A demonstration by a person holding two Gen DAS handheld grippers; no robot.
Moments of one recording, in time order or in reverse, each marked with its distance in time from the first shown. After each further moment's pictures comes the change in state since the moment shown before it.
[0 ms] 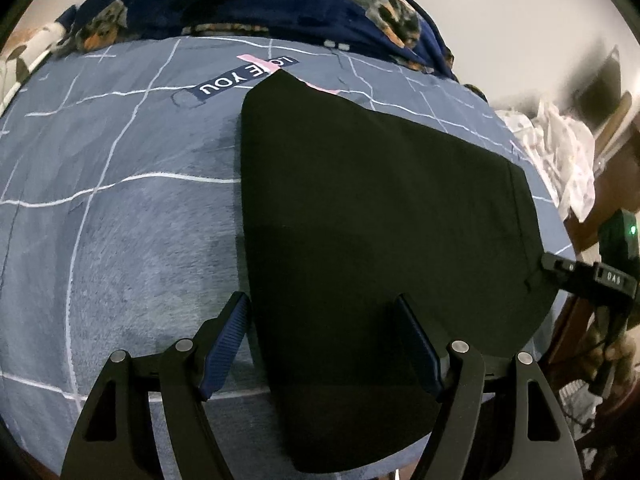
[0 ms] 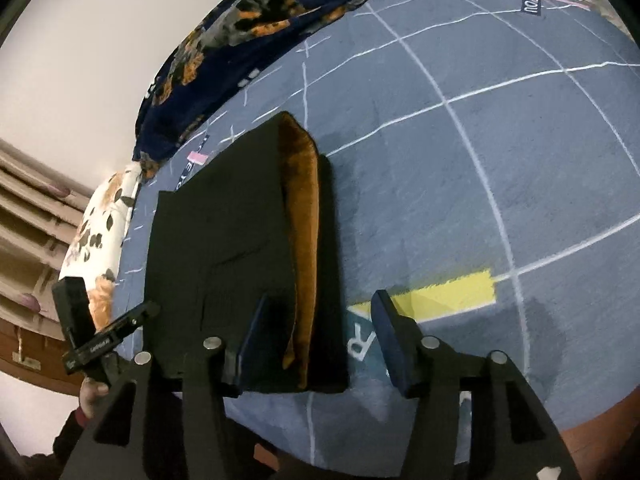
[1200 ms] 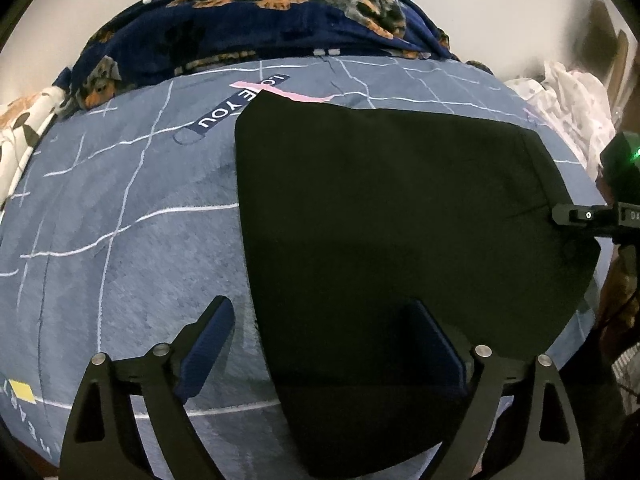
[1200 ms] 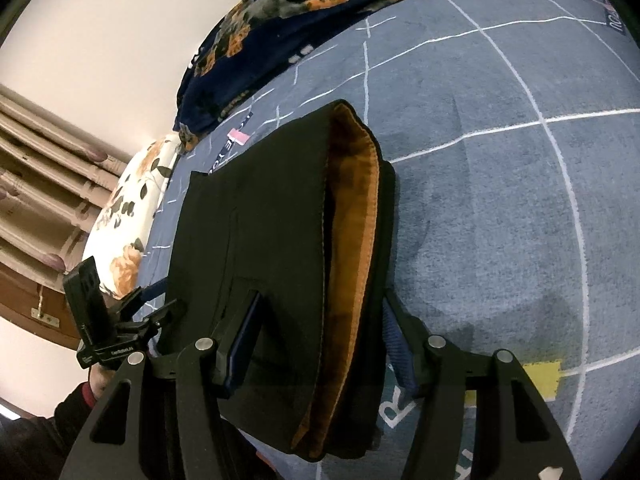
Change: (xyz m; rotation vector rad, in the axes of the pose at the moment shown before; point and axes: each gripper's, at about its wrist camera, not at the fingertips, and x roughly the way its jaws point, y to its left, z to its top) left arm 0.004 -0.022 -0.002 0.171 -0.045 0.176; right arm 0.030 0.015 0.019 -0.147 0.083 0.136
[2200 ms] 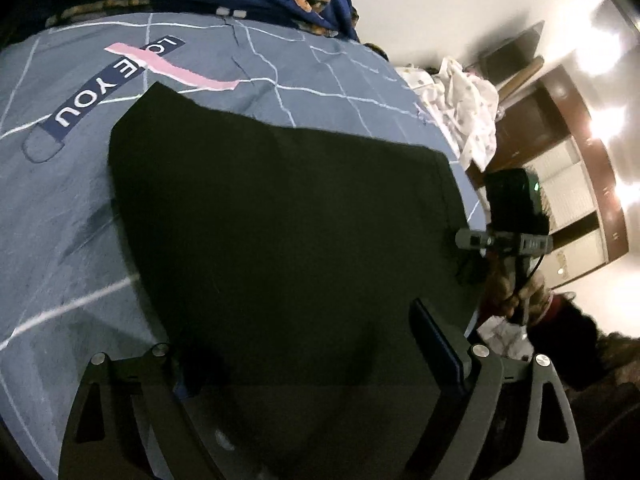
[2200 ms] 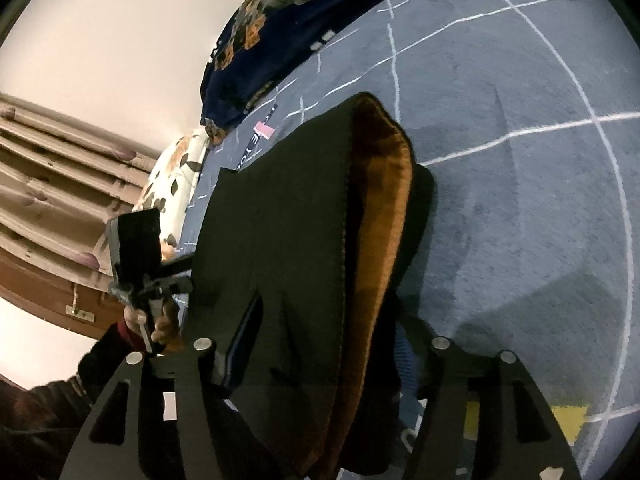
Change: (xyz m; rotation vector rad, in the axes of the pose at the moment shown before) left arm 0.047 0.041 0.066 -0.024 0.195 -0.656; right arm 0.010 -0.005 0.016 0.033 0.057 0.157
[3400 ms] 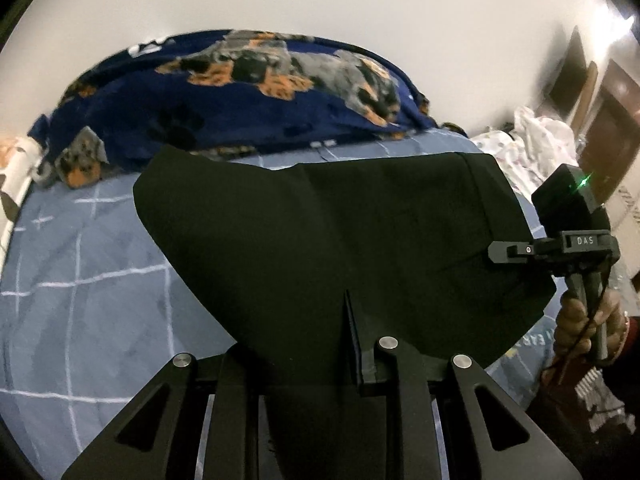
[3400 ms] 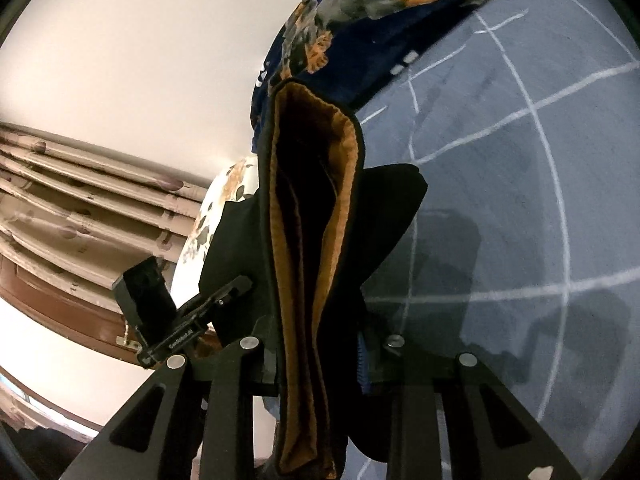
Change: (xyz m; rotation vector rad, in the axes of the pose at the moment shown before) left arm -0.086 -0.029 0.026 0.083 -0.313 0.498; right arm 0.042 0.073 0.074 0.049 -0.041 0.193
